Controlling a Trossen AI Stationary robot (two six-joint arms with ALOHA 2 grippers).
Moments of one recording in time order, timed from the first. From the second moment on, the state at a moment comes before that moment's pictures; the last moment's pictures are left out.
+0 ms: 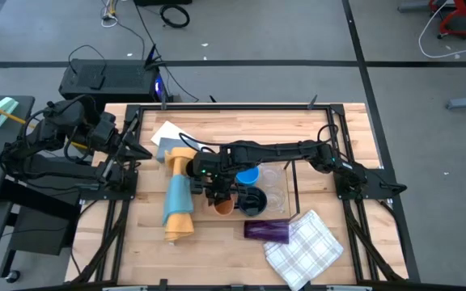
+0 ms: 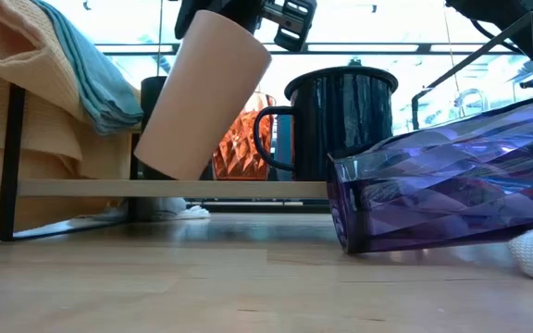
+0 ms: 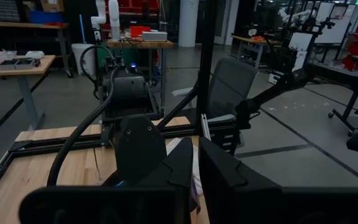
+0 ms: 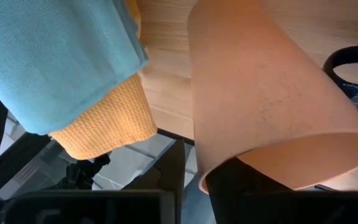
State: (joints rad) left arm 0.10 0.69 1.20 -0.58 0.38 -0.01; right arm 0.08 2.30 2.36 -1.14 -0.47 1.66
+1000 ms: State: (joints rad) left arm 0.10 0.69 1.20 -0.58 0.38 -0.01; right arm 0.08 2.30 2.36 -1.06 -0.36 1.67
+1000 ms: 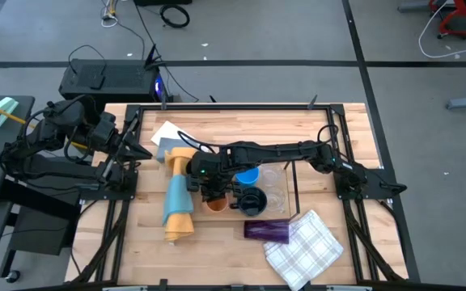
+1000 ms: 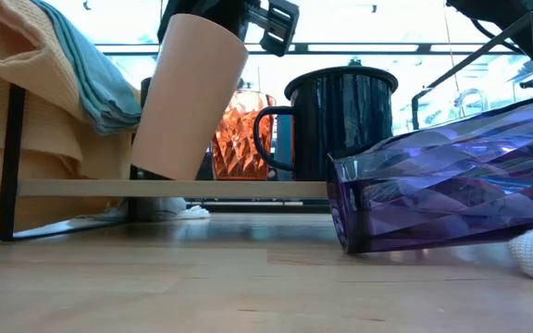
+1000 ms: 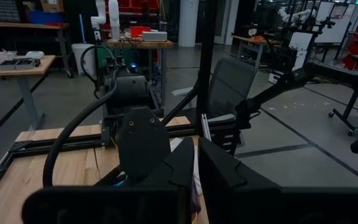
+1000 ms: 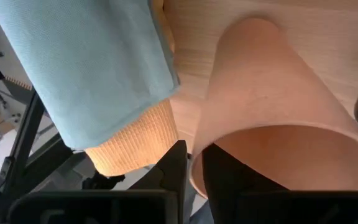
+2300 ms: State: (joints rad) left arm 0.10 0.69 1.20 -0.62 0.38 -0.01; right arm 0.10 2.27 2.36 -1.01 -0.28 1.63
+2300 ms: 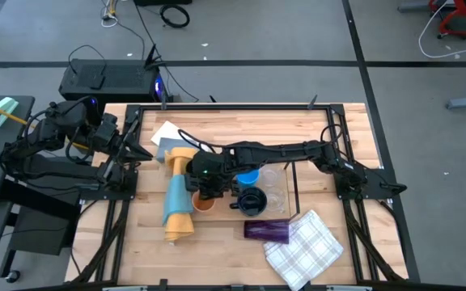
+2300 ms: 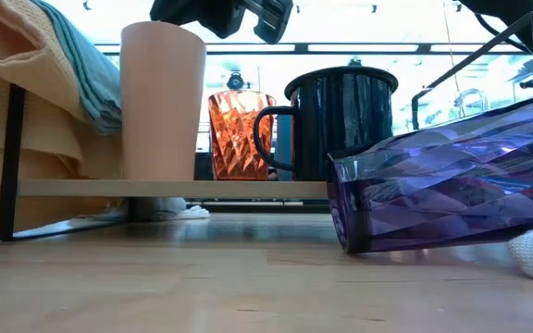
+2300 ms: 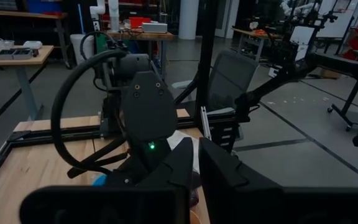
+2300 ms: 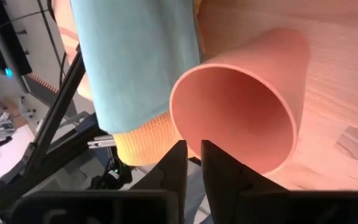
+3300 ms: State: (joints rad) left arm 0.10 0.69 1.20 -0.61 0.38 -0.01; right arm 0.12 2.27 2.35 -1.02 -0.23 1.57
